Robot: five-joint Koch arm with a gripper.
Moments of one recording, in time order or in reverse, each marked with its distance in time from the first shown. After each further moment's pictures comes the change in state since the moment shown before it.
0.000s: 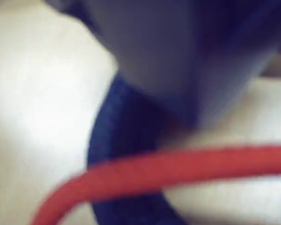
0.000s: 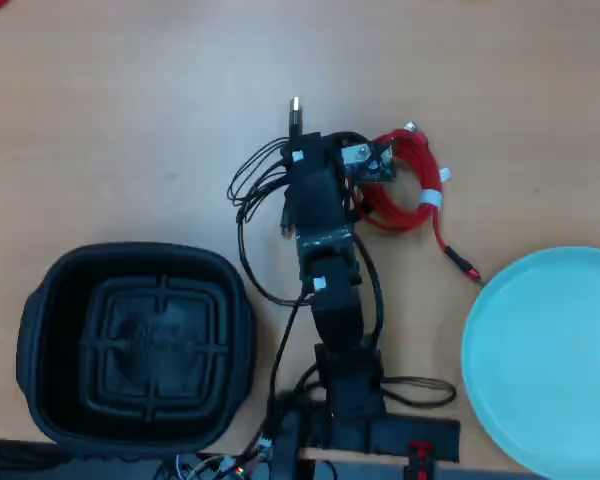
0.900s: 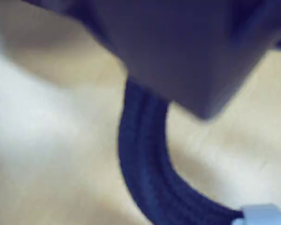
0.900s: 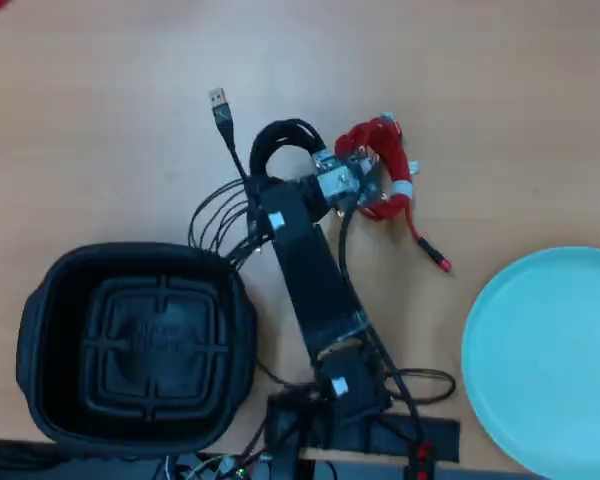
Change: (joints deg) arm -9.5 32.5 0.1 5.8 -2.5
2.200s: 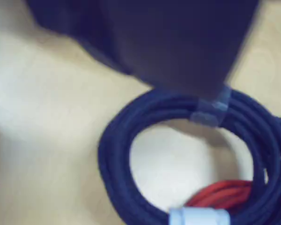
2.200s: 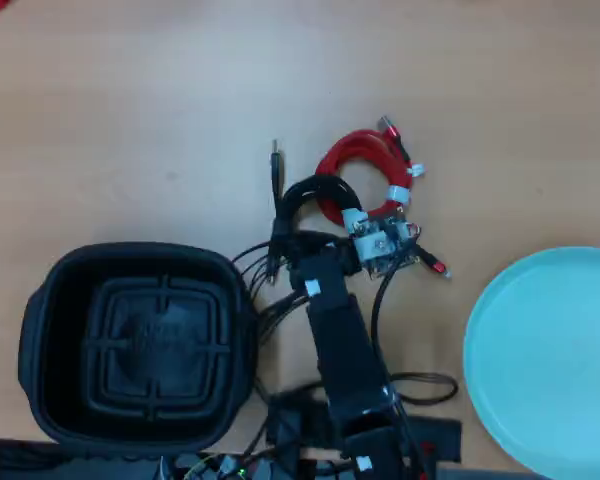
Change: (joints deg) arm 4.3 18.5 24.0 -7.4 -12.5
